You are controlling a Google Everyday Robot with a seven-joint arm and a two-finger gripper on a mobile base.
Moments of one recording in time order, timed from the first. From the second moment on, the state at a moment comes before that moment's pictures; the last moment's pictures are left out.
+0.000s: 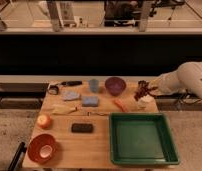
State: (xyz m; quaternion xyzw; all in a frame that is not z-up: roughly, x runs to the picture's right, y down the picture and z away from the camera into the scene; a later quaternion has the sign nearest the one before) arm 0.286 -0.006 0.719 -0.07 -0.13 -0.17 0.97
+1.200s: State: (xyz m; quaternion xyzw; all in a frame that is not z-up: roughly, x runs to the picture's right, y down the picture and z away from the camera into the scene) arm 0.322 -0.023 0.753 -0.04 -0.10 -0.16 0.98
